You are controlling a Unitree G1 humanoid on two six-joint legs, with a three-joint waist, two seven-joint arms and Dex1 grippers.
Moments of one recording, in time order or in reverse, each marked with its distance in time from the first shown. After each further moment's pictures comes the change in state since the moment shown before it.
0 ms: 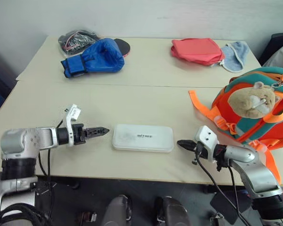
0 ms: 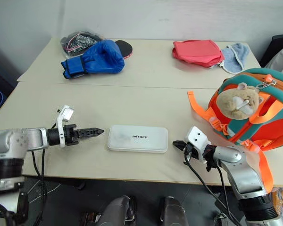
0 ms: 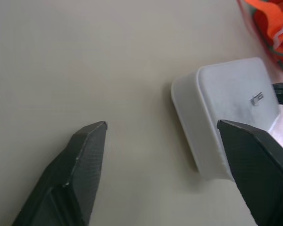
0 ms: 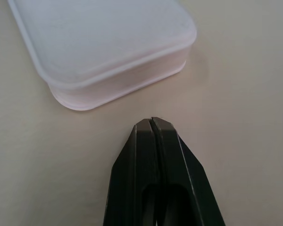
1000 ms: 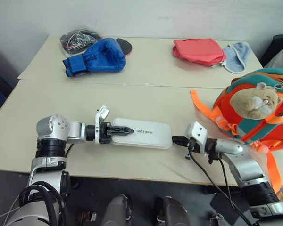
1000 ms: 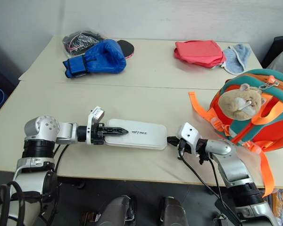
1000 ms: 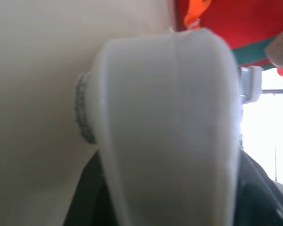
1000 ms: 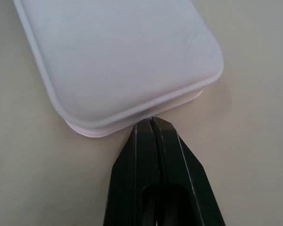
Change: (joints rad) left arm -0.179 -0.249 -0.025 0.183 -0.088 0.197 0.051; right arm -0.103 0.059 0.057 0.160 -0.020 -0.133 0.065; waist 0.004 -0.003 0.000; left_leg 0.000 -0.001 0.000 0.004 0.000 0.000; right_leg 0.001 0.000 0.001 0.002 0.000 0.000
